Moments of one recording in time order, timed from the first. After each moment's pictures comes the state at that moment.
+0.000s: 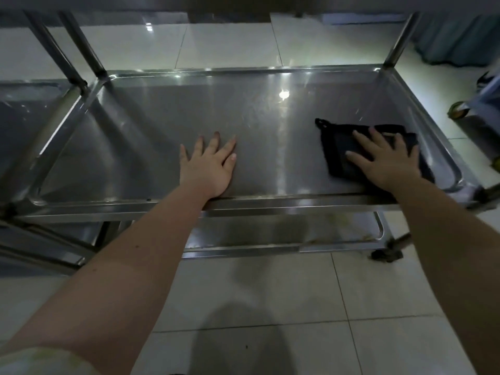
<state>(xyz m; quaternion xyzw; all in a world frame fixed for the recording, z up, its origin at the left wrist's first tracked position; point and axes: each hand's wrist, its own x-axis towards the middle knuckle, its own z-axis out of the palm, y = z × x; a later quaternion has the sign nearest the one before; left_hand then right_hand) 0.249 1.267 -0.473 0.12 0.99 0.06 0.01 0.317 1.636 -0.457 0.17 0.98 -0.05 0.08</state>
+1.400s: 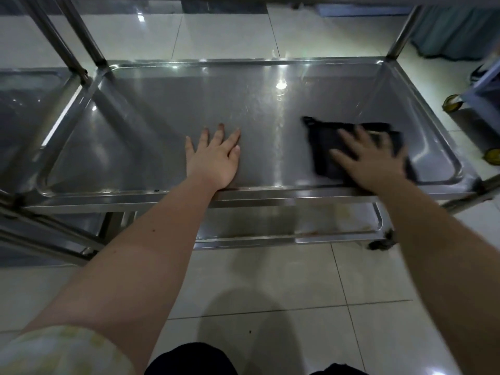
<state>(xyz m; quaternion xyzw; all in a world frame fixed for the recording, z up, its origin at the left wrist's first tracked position) 0.256 1.260 -0.478 0.13 0.99 0.07 0.01 0.339 1.584 -0.460 0.17 0.98 -0.06 0.08</state>
